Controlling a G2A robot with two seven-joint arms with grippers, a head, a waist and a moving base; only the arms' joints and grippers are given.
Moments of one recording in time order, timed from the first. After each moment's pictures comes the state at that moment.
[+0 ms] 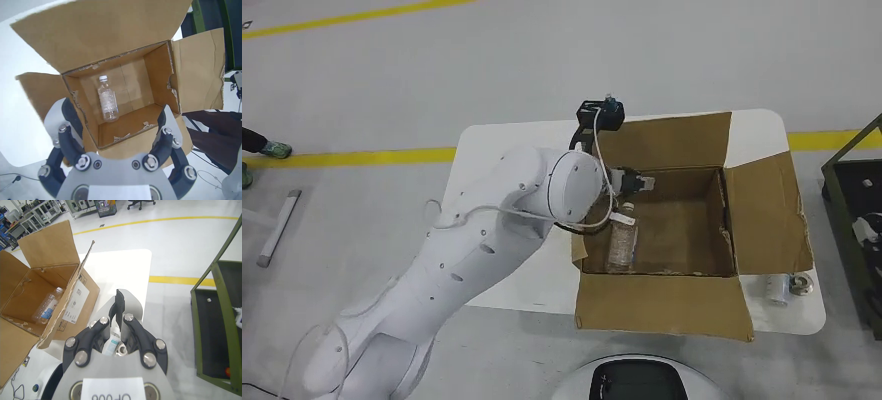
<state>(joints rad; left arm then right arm) 0.19 -1.25 -0.60 -1.64 0.51 0.59 -1.23 -1.82 -1.20 2.21 -2.07 -0.66 -0.38 0.54</state>
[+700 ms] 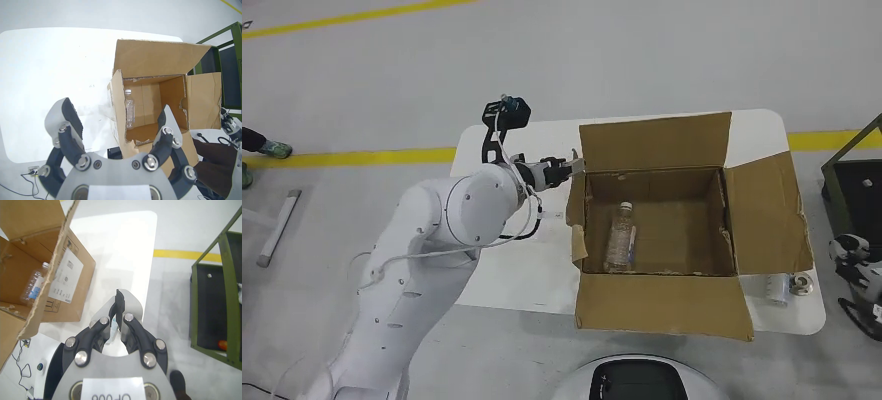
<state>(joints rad) 0.45 -1.10 -0.93 -1.85 0.66 0.60 -1.22 -1.84 -1.19 2.12 -2.15 -0.79 -0.18 0.79</state>
